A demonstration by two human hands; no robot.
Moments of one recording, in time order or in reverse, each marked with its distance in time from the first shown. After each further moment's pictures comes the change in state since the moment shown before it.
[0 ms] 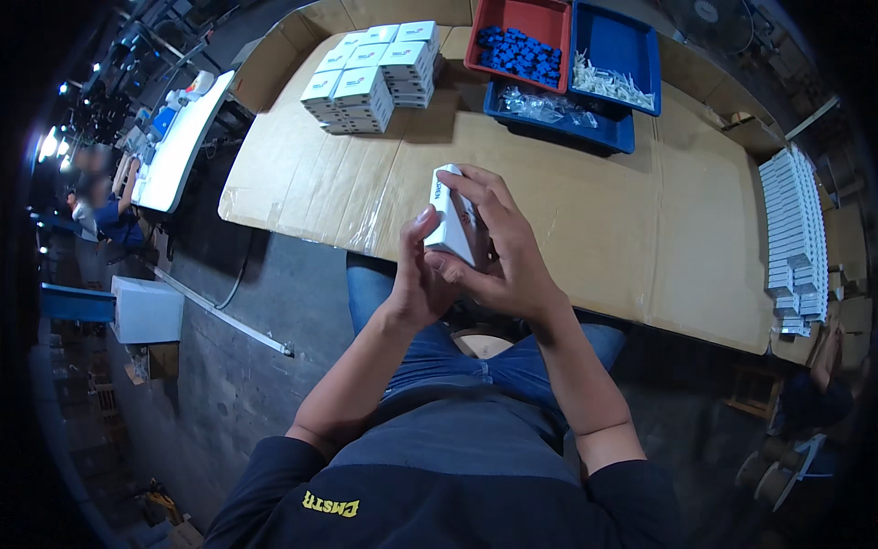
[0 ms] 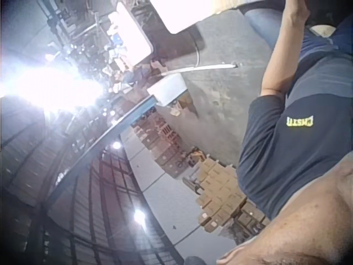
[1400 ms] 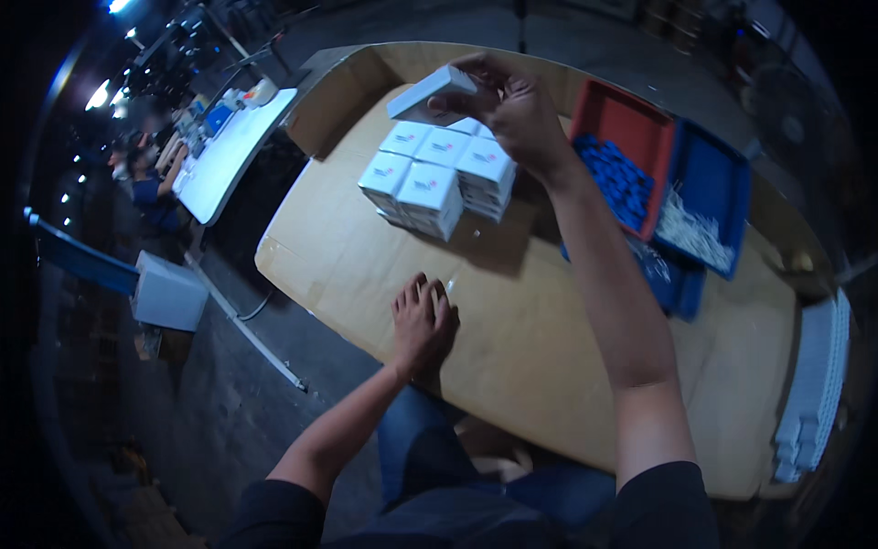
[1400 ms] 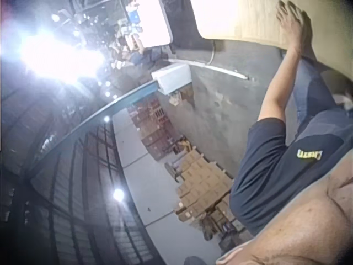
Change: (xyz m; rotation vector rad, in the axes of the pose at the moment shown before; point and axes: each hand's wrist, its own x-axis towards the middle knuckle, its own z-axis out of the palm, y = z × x) left_hand 0.130 0.045 -0.228 1.831 0.811 0.465; right_hand 0.367 0.140 0.009 0.389 -0.052 -0.129
